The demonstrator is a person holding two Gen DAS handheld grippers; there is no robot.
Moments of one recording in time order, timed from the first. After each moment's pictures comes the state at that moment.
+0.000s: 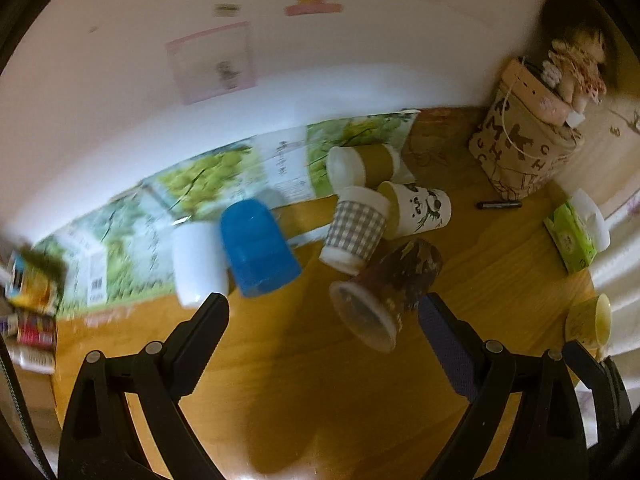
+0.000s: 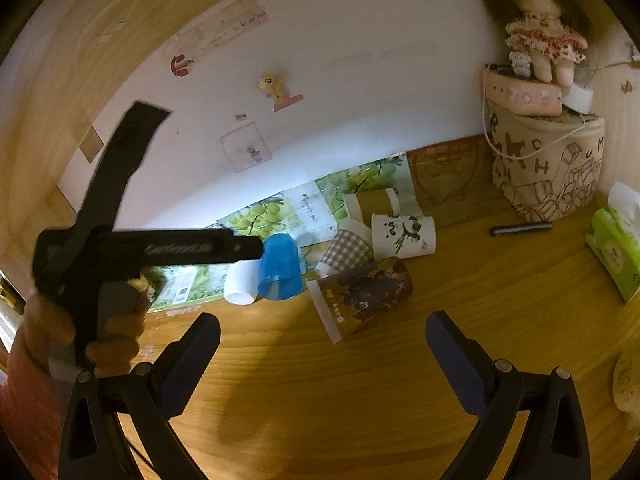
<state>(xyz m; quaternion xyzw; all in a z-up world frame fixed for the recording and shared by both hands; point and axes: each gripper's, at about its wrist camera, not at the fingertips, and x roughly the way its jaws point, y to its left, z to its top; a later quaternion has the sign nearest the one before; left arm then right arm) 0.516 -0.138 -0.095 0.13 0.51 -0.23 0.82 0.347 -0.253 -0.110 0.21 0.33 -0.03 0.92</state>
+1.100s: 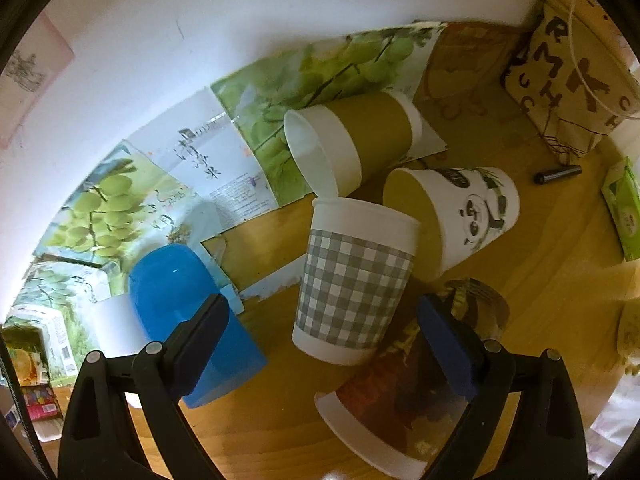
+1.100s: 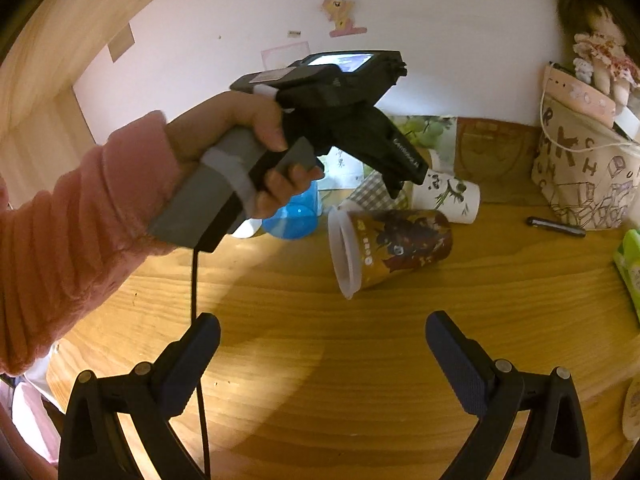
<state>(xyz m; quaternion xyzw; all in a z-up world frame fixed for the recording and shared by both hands) 0.597 -0.224 -0.203 0.22 0.58 -0.23 0.75 0.358 -0.198 -0.177 0.10 0.37 0.01 0.92</state>
